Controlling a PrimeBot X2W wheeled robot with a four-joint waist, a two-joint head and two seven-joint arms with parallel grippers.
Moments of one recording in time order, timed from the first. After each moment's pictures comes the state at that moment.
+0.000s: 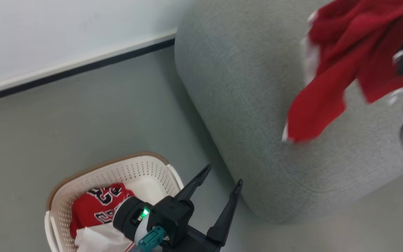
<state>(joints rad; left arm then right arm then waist) -0.11 0.11 -0.59 -0.32 -0.29 0.07 0.24 -0.80 -0.34 0.24 0.31 0.83 -0.07 -0.22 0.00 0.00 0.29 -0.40</state>
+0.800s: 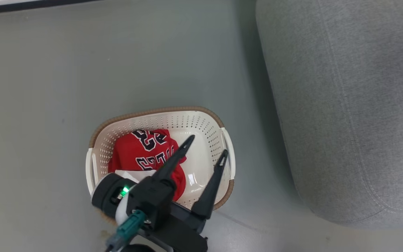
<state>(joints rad) -0.20 0.12 -0.54 -0.36 -0.26 0.07 0.24 -1.09 -0.44 0.08 0.88 0.82 -0.12 -0.24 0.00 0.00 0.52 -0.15</state>
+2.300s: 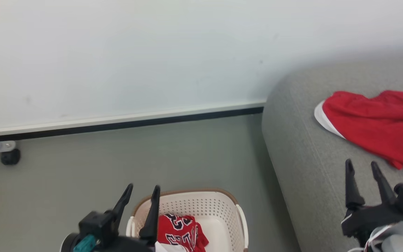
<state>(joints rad) -0.02 0.12 -0.33 0.01 -0.42 0.09 -0.04 -0.21 -0.28 0.24 0.36 0.51 -0.09 -0.25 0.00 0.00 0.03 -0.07</state>
